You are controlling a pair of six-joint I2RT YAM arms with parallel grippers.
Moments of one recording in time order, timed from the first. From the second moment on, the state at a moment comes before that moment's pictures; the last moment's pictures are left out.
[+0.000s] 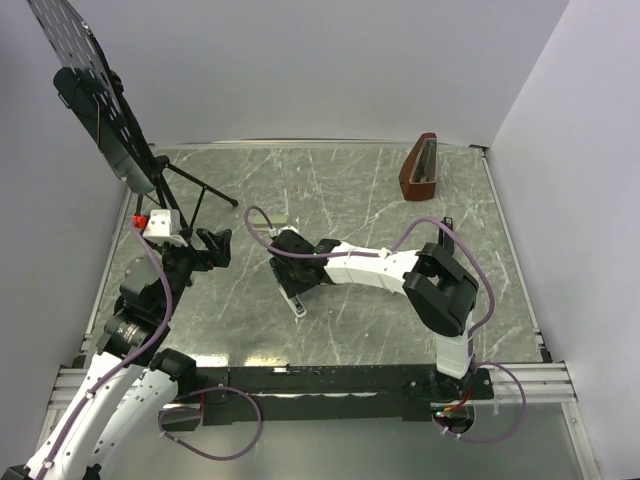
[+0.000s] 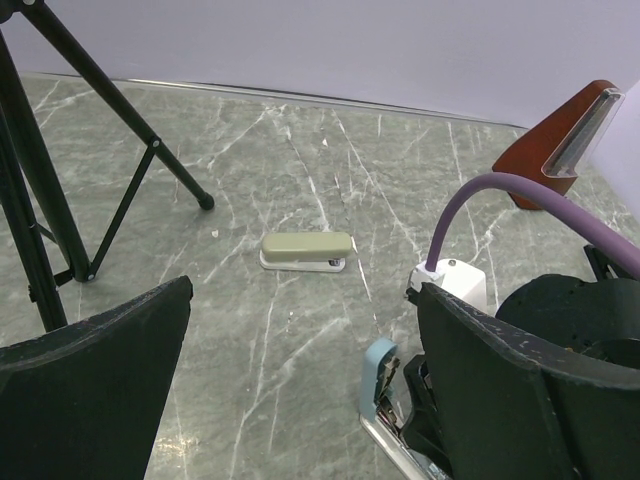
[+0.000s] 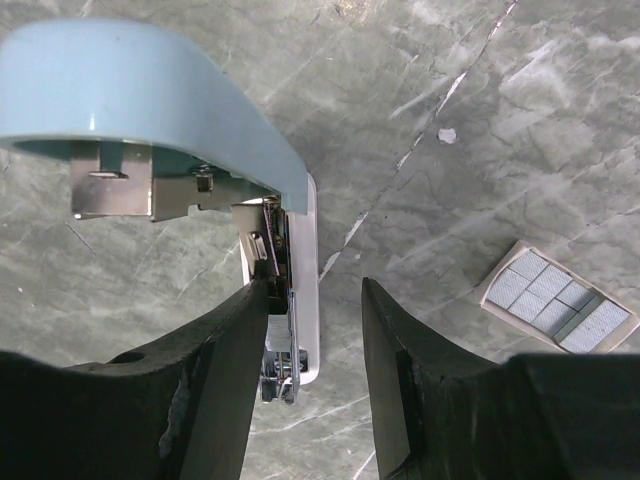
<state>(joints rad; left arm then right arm) -0.40 0.48 0.63 -0.19 -0.21 -0.29 1.00 1.90 1.32 -0.49 0.13 0.45</state>
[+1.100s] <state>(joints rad) -0.40 0.50 0.63 -0.19 -0.20 -0.29 1.02 1.70 1.09 -0.46 0.11 0.46</state>
